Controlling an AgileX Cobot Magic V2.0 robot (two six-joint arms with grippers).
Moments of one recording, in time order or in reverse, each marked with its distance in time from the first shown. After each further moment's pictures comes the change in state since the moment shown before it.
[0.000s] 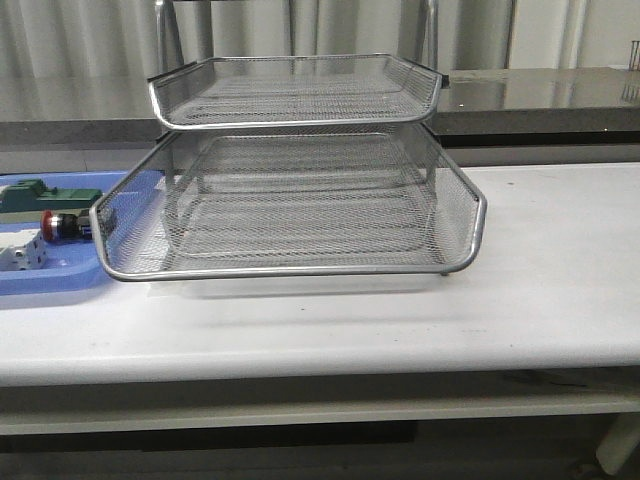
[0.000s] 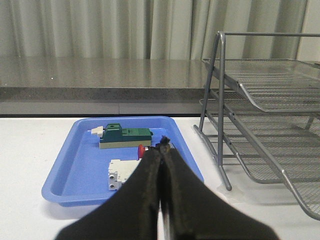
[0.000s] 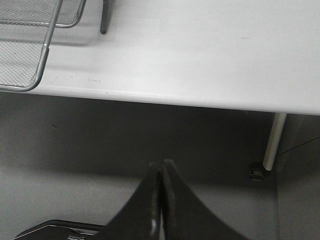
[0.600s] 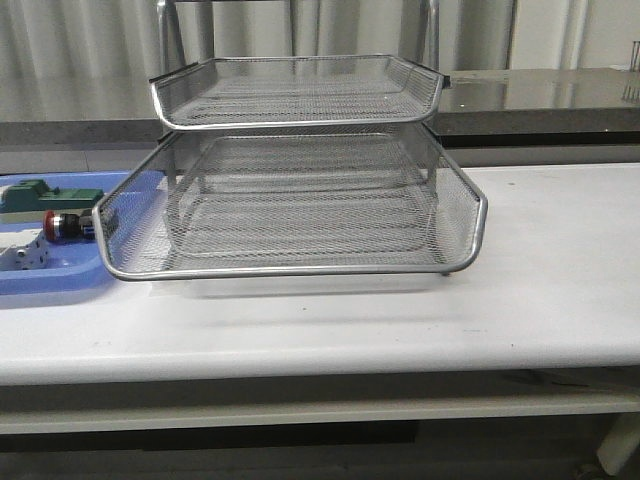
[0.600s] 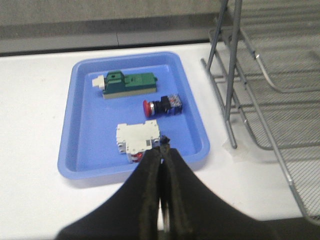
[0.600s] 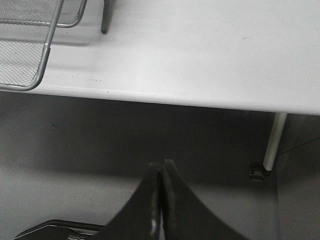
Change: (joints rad) left arm 0.000 0.801 -0.741 0.085 0.483 0.000; right arm 0.000 0.000 0.000 0.000 0.000 0.000
